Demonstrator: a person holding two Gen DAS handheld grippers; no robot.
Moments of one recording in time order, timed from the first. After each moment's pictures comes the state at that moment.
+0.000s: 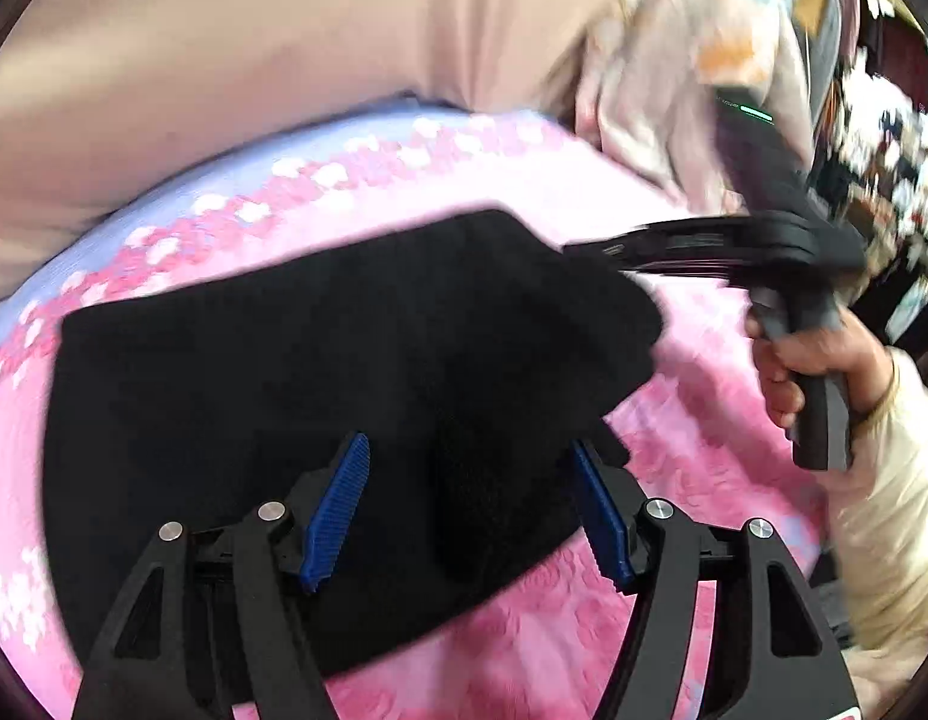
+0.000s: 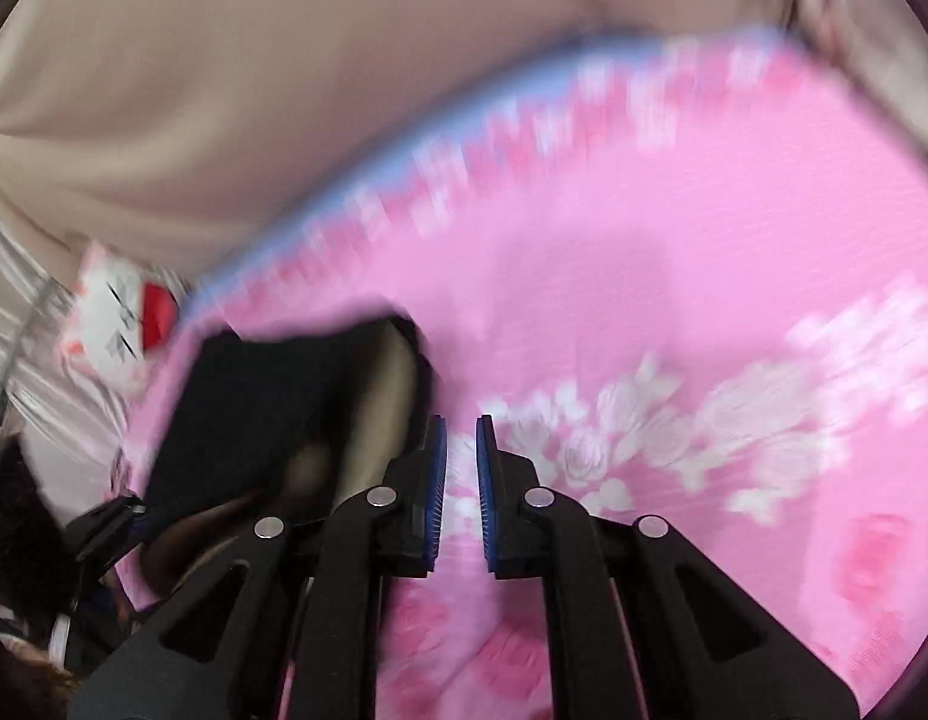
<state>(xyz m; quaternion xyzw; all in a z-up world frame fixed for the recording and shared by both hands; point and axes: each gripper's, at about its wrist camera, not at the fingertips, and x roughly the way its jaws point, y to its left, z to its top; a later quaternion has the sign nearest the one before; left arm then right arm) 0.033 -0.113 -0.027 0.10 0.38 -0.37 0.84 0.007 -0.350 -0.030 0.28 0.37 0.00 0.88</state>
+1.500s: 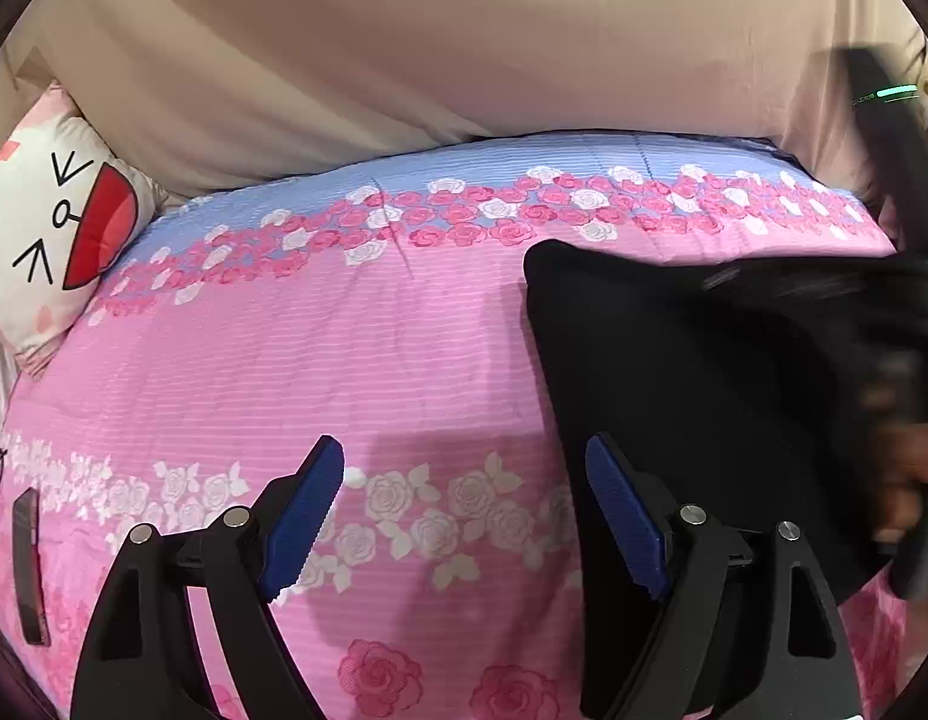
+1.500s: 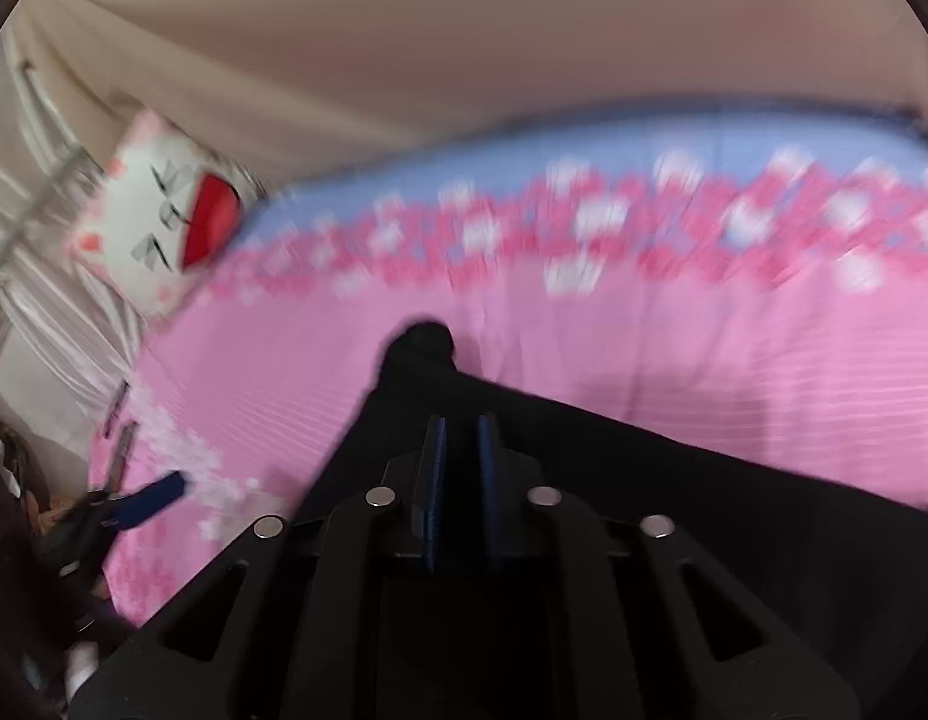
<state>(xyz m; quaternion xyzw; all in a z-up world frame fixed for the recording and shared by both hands) 0.108 0.064 -0.048 0.08 0.39 -0.08 0.91 0.191 -0.133 -0.010 0.19 0.41 0.10 0.89</state>
